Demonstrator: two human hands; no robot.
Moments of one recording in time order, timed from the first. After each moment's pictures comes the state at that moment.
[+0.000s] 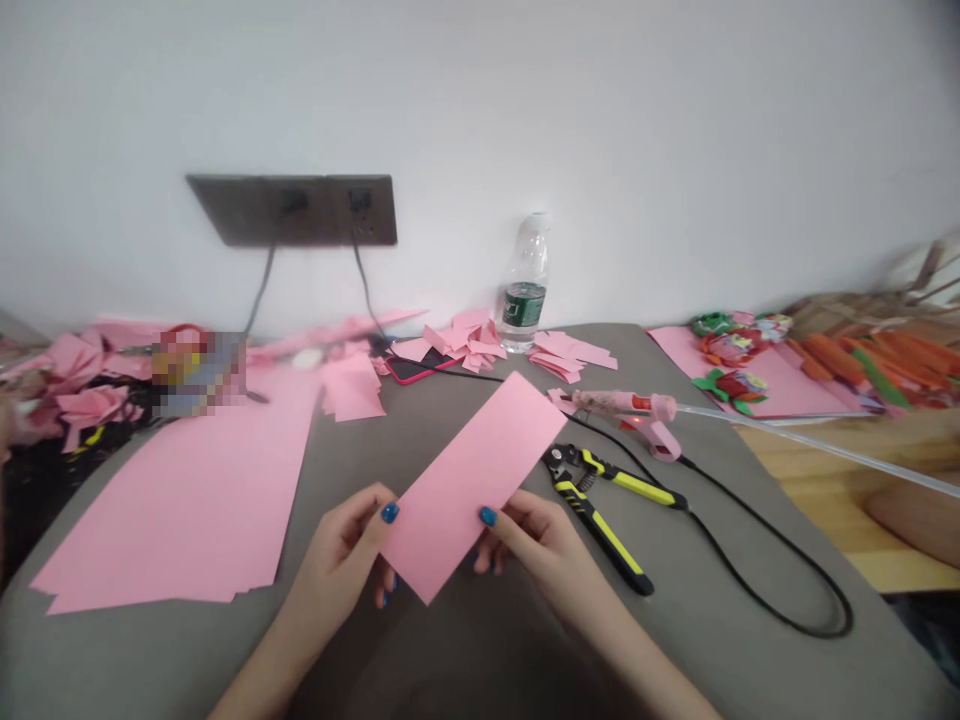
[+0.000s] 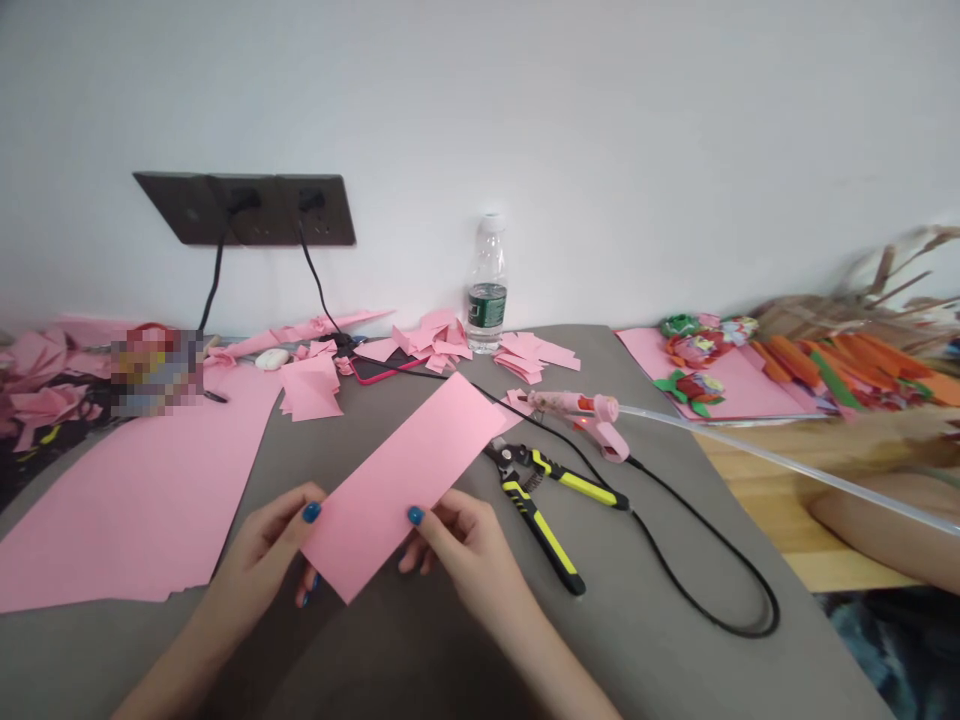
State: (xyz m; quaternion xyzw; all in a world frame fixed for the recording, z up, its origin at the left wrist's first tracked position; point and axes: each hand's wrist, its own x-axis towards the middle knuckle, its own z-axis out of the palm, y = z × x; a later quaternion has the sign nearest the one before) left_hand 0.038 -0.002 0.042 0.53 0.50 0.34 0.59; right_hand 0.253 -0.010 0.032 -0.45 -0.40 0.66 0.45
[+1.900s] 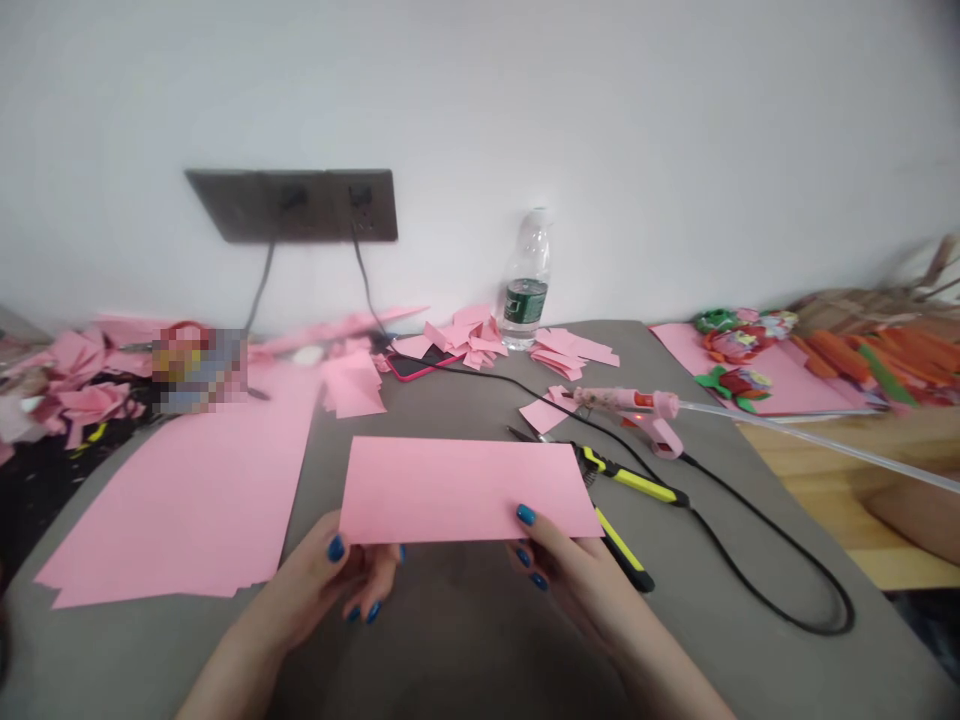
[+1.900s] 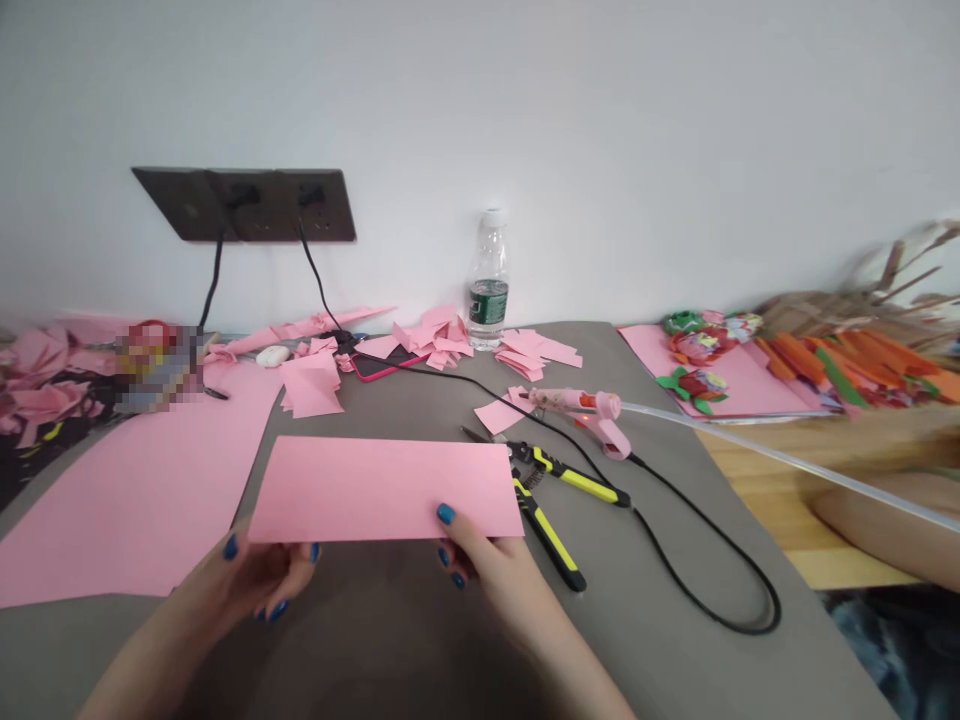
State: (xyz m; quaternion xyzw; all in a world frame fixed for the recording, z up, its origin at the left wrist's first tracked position) left_hand 0.015 -0.005 0.043 0.53 0.39 0.27 0.71; right_hand 0.267 -0.029 0.023 -0.51 -0.30 0.67 0.46
